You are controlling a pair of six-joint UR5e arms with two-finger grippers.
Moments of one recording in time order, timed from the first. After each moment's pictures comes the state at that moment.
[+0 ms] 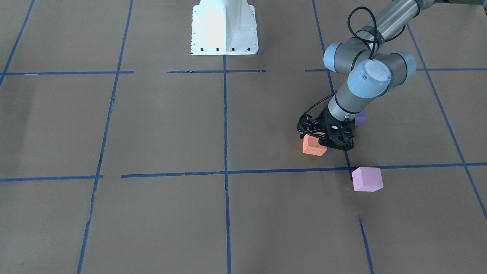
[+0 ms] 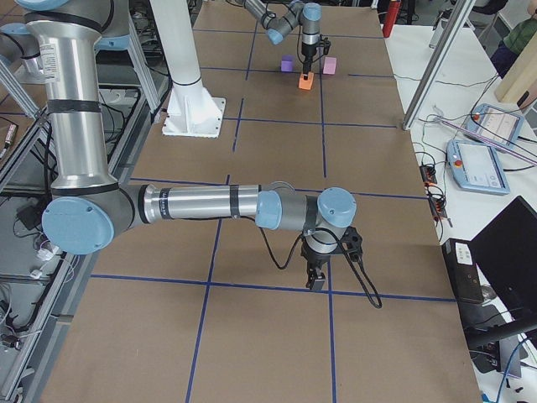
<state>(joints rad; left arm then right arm) -0.78 -2.03 -1.58 -1.84 -2.10 -0.83 1.52 -1.51 1.59 -1.72 2.29 -0.16</state>
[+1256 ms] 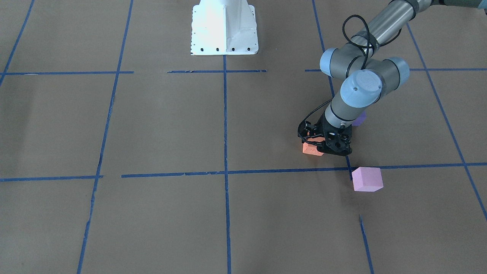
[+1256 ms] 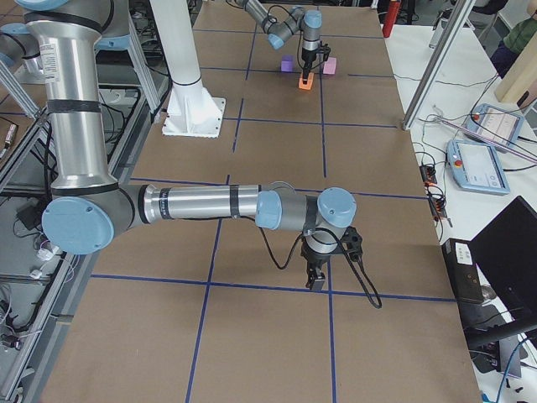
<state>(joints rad) -0.76 -2.05 -1.51 -1.86 -2.10 -0.82 1.52 -1.51 1.59 -1.72 2.29 -0.16</state>
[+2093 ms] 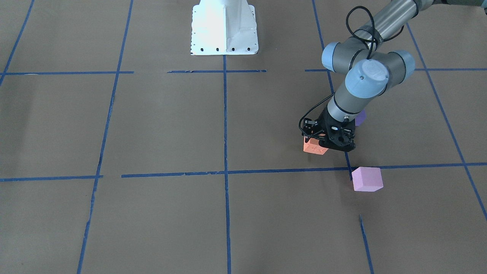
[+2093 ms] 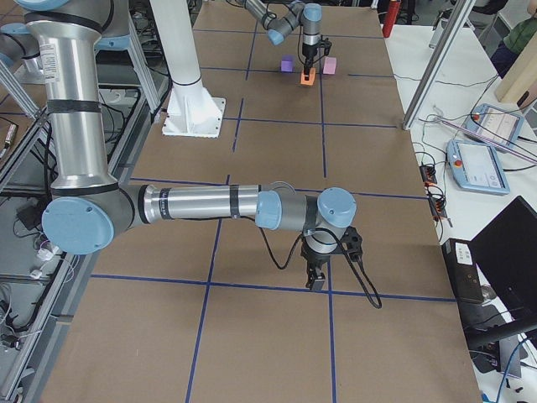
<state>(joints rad) -0.82 -2.04 -1.62 -1.81 -2.10 -0.81 1.52 -1.51 1.59 -1.72 2.29 -0.16</state>
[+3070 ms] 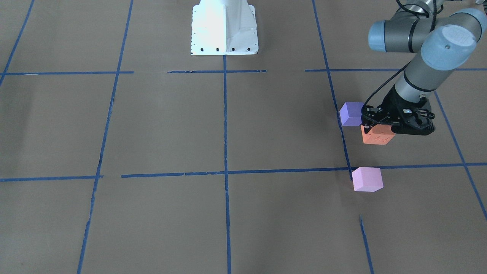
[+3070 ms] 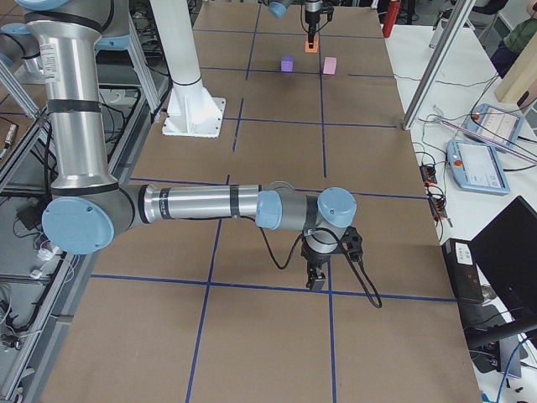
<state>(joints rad) -0.97 -1.84 -1.78 -1.69 -2.13 -0.69 1.52 -1.51 1.59 -1.72 2.29 -0.16</state>
